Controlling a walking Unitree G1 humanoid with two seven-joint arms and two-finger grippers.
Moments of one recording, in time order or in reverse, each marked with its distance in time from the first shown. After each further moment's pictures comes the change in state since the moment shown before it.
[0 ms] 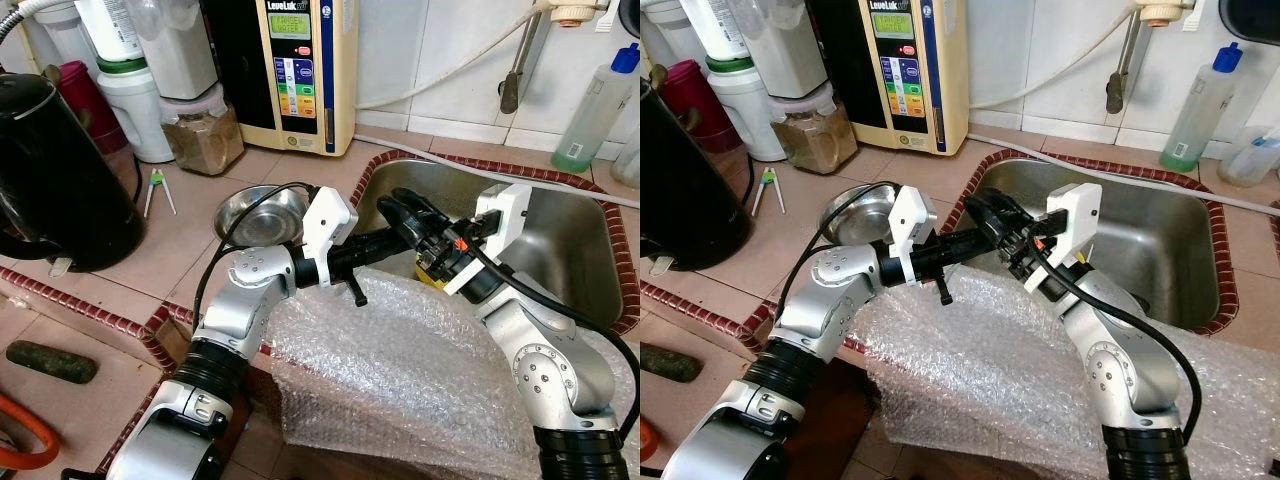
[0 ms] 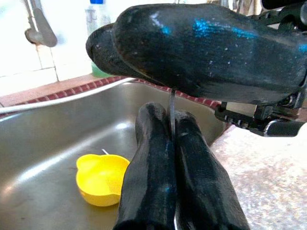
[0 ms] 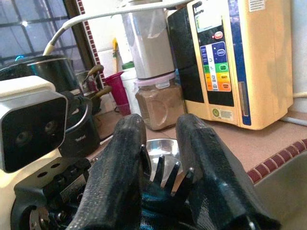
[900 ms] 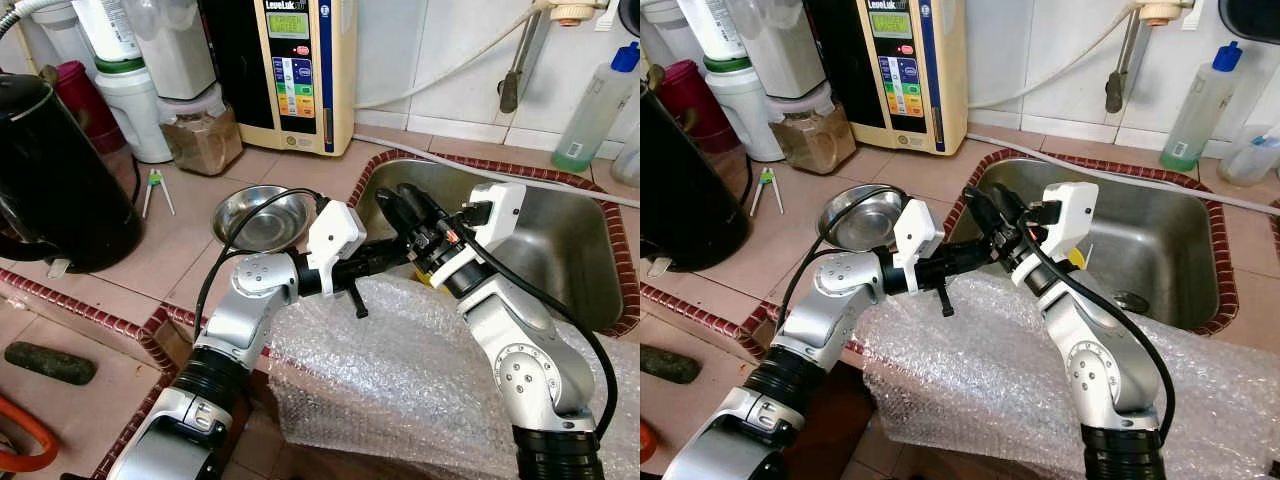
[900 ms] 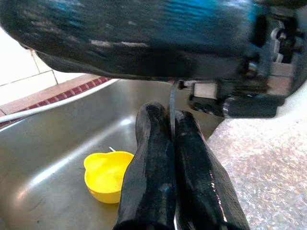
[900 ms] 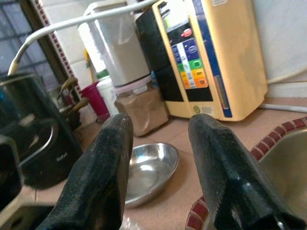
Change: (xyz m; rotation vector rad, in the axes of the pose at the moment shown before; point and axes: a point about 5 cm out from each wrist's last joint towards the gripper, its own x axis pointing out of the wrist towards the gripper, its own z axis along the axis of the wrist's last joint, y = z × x) left arm 0.000 -0.005 -0.005 0.131 0.035 -0.007; right arm 0.011 0.008 -0.005 0.089 -0.028 -0.143
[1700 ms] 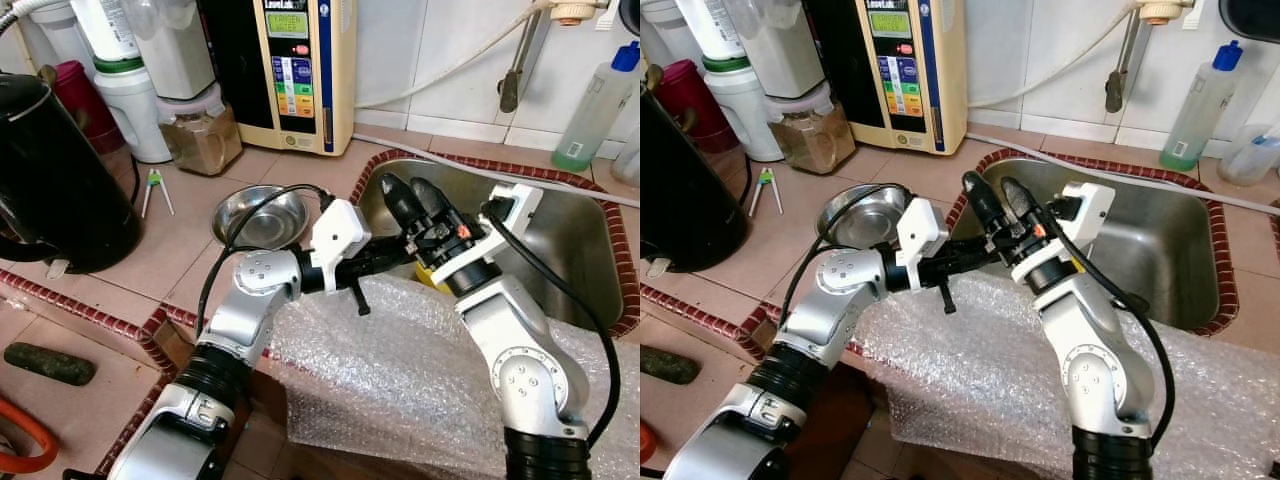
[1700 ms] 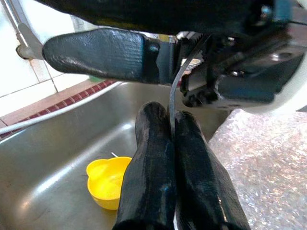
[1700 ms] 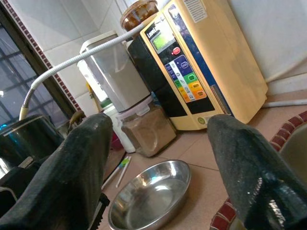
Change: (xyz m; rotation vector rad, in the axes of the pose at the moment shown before) left arm 0.002 -0.003 0.003 0.045 -0.013 -0.020; right arm 0.001 0.001 0.005 0.177 -0.096 -0.045
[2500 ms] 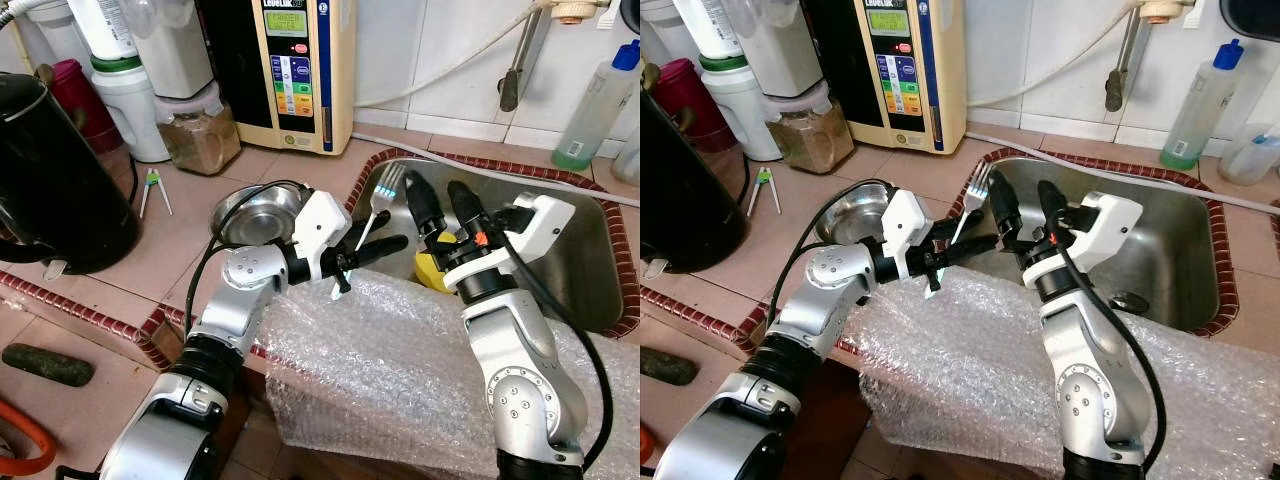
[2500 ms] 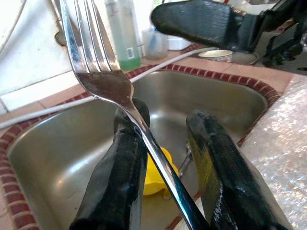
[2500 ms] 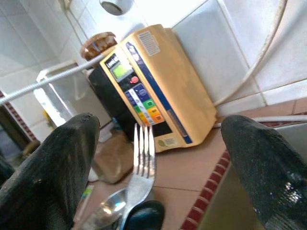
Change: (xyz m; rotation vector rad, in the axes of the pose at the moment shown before) left arm -0.008 0.019 -0.004 0.025 0.028 0.101; right arm -0.013 0.007 0.003 -0.028 -0.138 -0.179
